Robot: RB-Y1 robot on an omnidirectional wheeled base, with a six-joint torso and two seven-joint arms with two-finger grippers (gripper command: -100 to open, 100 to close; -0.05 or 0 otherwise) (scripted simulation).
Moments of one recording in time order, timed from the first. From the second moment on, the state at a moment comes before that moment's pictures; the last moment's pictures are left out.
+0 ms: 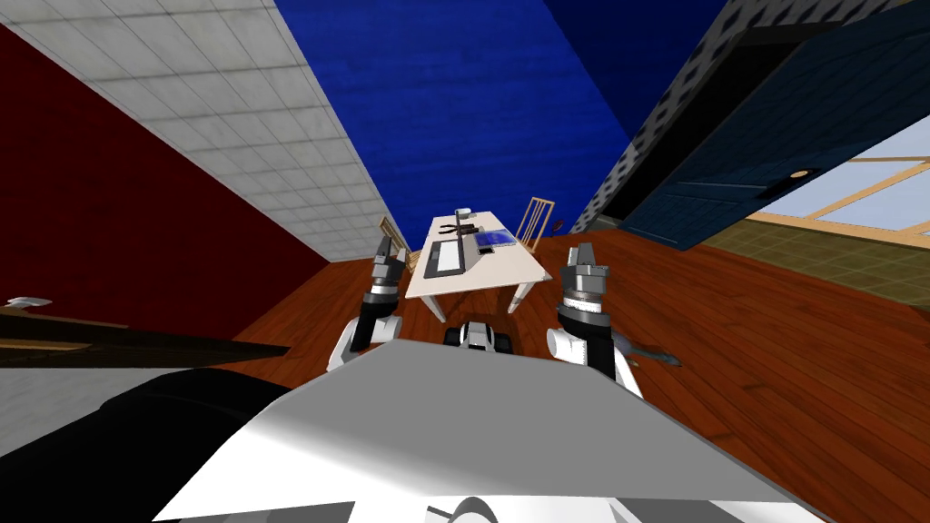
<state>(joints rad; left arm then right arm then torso) 0.52 0.19 0.10 -2.32 -0.10 -0.34 0.12 0.48 -0.01 -0.02 -2.22 0.10 -0.52 0.06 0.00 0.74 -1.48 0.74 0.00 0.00</state>
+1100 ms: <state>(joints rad) 0.54 0.29 0.20 -2.31 -0.13 -0.08 0.11 0.48 -0.01 -0.02 -2.22 0.10 -0.52 0.06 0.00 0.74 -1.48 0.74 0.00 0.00</state>
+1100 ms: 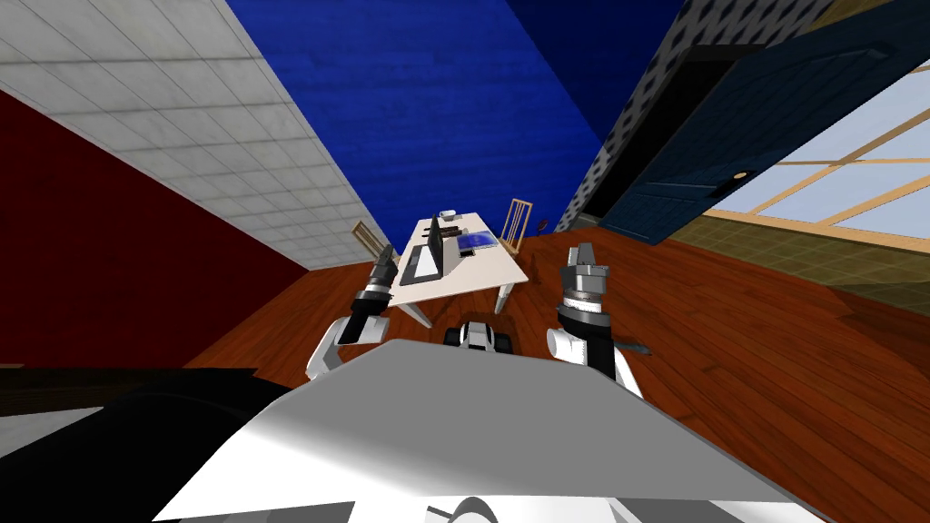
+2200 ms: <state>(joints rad) 0.57 0.49 0.31 -2.27 -0.17 0.22 0.09 0.48 -0.01 -0.02 -2.22 0.10 -0.52 0.06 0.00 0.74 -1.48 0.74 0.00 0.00</state>
